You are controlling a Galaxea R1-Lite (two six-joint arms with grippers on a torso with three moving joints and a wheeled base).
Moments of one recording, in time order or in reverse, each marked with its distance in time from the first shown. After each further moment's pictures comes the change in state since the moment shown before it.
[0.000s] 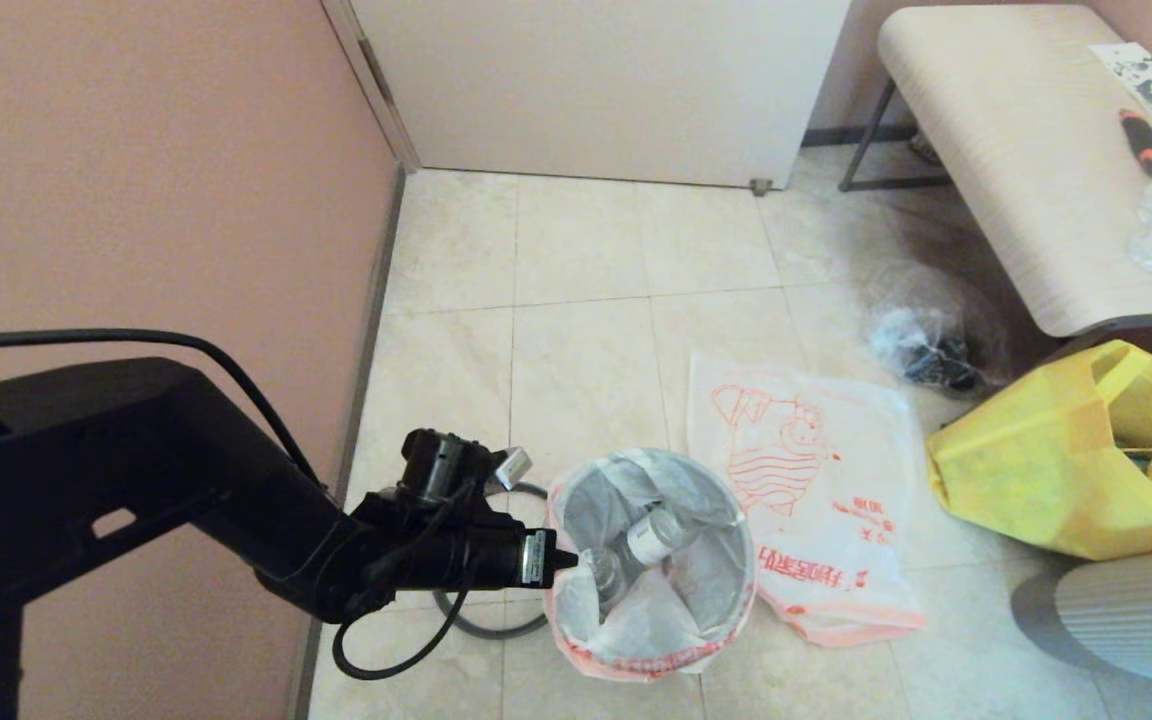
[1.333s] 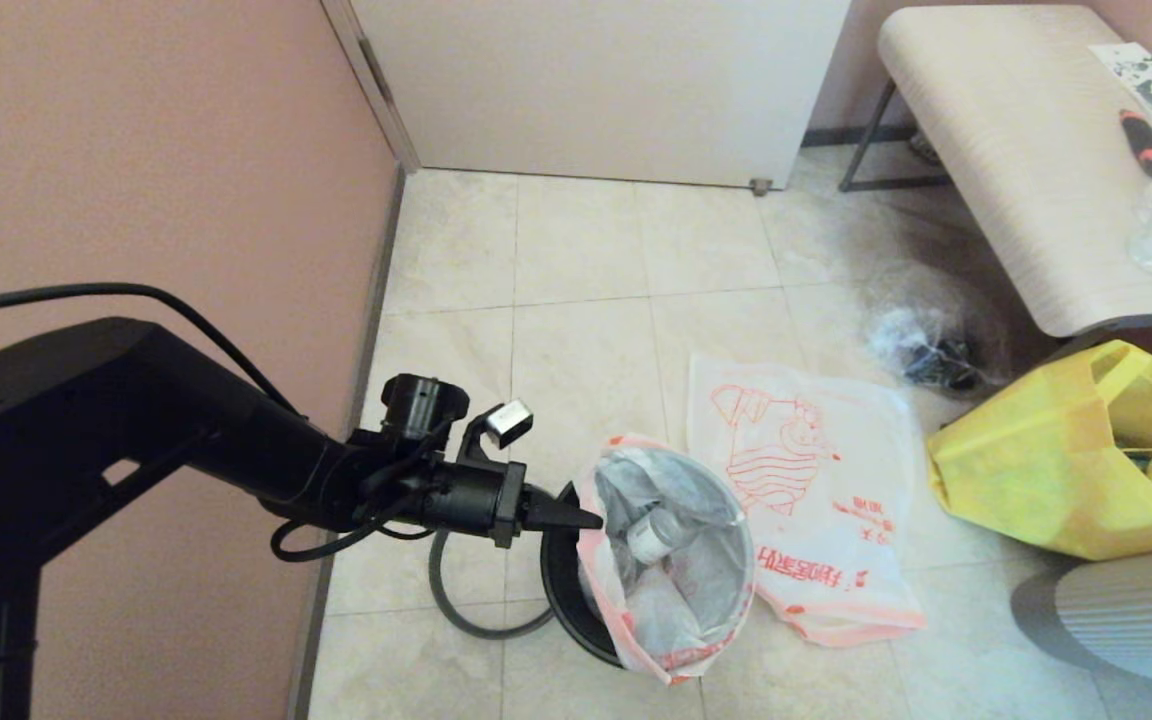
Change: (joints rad) left arm 0.125 0.034 -0.244 0.219 -0.750 -0.036; right arm 0.000 0.000 0.000 0.000 0.000 0.000
